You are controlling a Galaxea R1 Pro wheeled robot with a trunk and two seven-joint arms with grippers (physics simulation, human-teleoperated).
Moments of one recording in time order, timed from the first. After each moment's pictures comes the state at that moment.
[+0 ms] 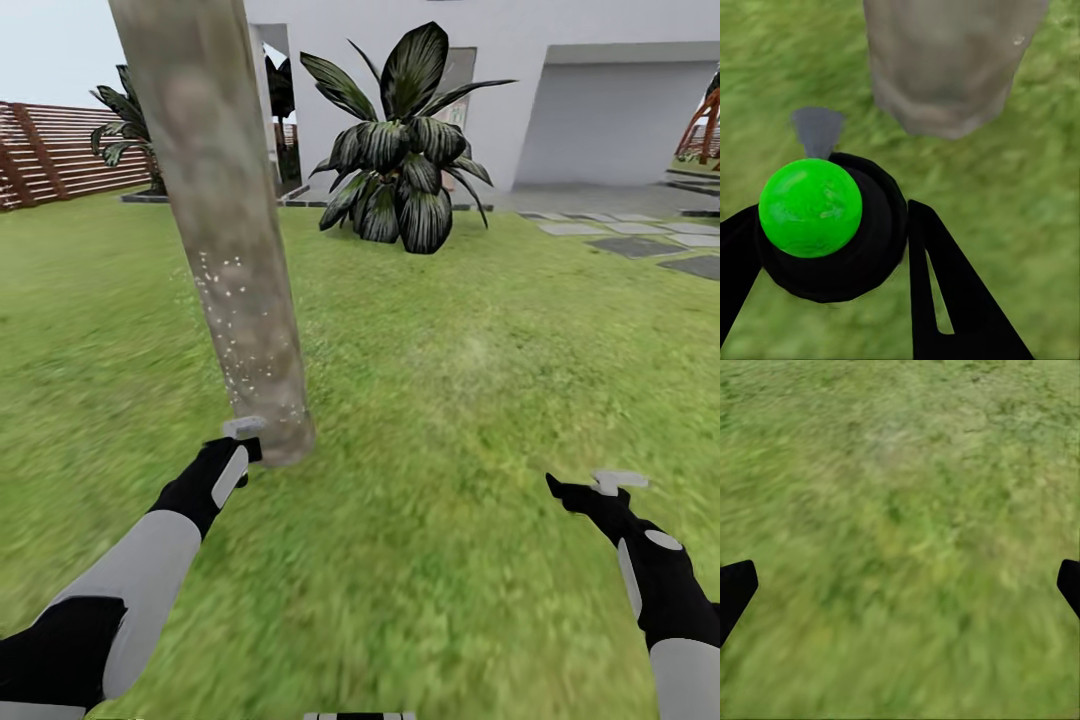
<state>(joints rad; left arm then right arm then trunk) -0.97 -0.01 -0.03 -0.60 0.28 0.48 0.38 -0.59 -0.19 -0.50 -0.92 0.19 0.13 0.36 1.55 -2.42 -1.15</state>
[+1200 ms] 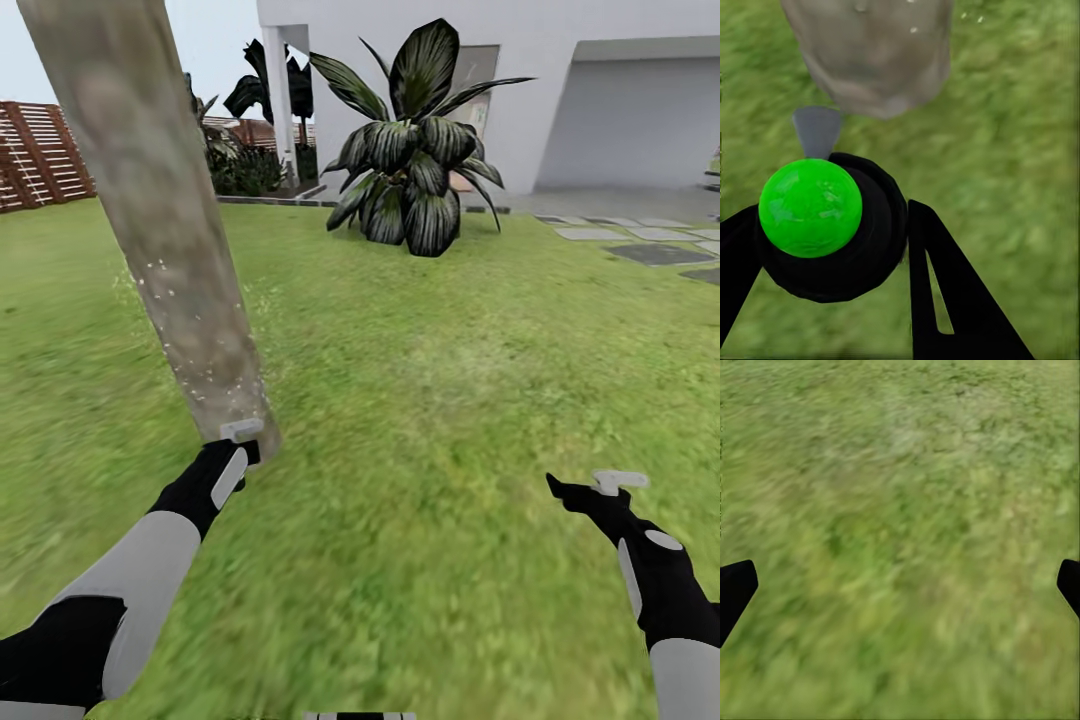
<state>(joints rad) -0.97 -0.01 -0.03 -0.58 0.28 0.48 0.39 -0.59 -0.19 -0.50 -0.92 0.19 0.13 0.36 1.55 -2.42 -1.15</state>
